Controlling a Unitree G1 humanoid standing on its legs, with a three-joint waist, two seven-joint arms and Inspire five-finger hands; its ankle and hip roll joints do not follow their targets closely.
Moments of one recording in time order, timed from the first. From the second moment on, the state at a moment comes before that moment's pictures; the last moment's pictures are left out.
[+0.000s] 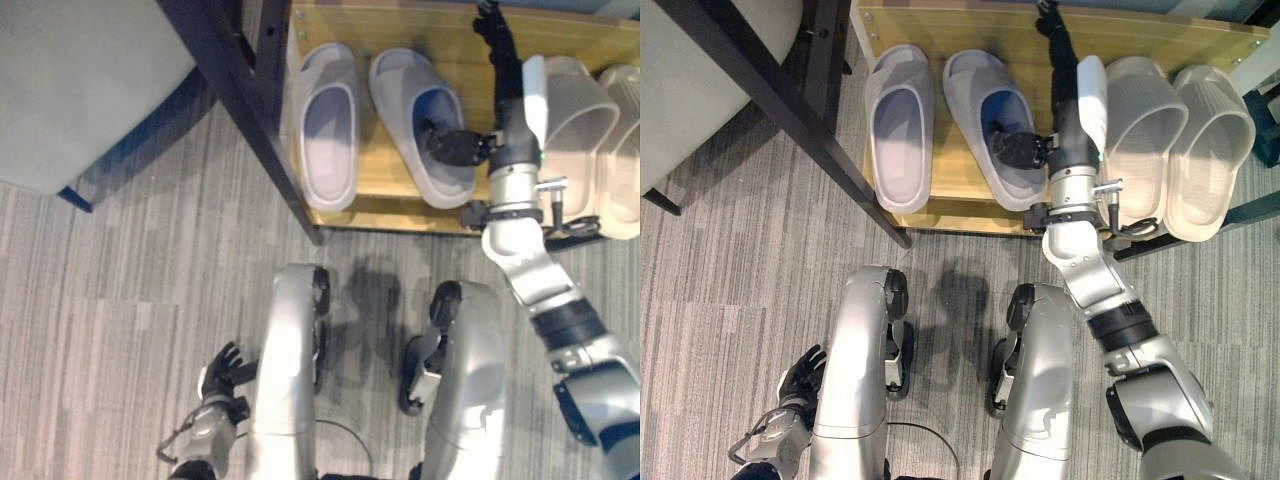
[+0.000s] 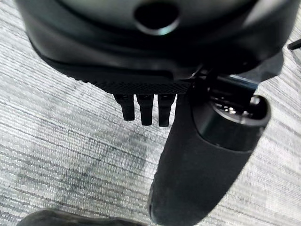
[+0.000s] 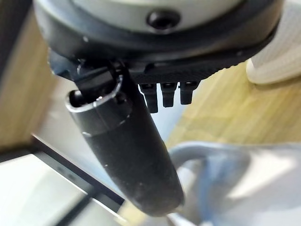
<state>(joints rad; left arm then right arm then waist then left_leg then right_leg) -0.15 0.30 -0.19 0.97 -0.65 -0.24 0.19 -0.68 -0.57 0.26 0.10 -0.08 -0.18 -0.51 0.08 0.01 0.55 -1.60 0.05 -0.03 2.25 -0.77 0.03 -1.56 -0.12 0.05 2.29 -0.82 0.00</state>
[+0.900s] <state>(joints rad) -0.18 0.29 -0.19 0.97 -0.57 -0.24 0.23 -0.52 -0.41 0.33 0.12 0.13 -0.23 -0.41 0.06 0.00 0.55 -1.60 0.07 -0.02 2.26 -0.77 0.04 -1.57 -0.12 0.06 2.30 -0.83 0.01</state>
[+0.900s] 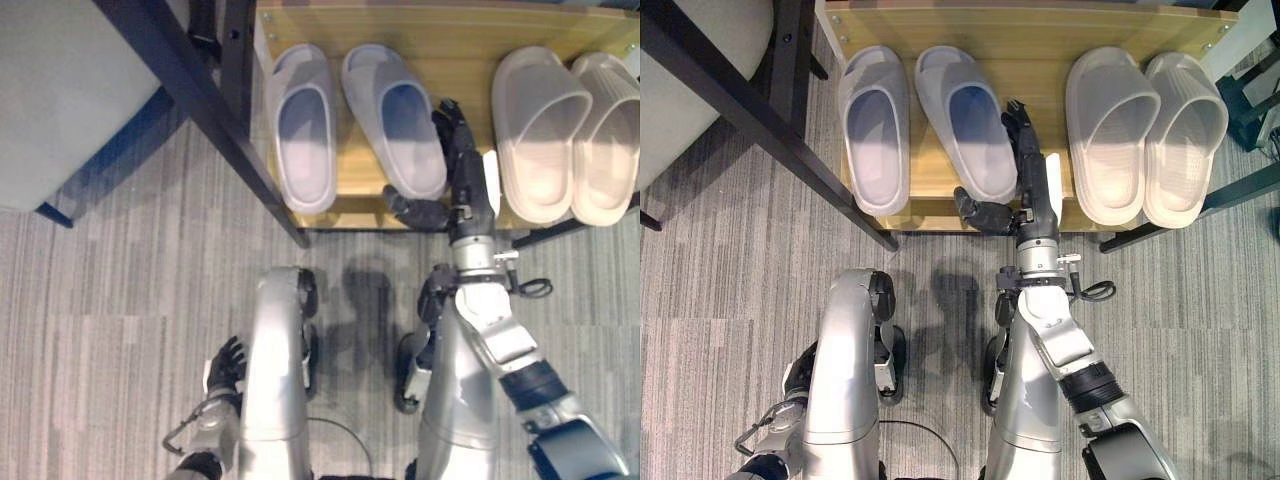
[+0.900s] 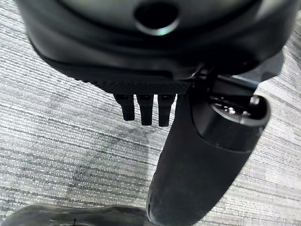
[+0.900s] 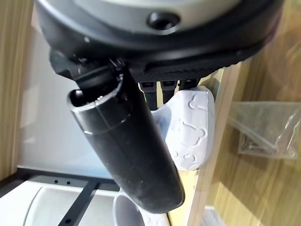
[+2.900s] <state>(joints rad) -0.26 0.29 -0.22 1.09 -0.42 -0.22 0.34 -0.51 -0.36 0.46 0.04 0.47 -0.26 -0.31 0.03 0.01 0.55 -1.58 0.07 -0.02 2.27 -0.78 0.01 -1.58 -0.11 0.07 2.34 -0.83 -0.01</state>
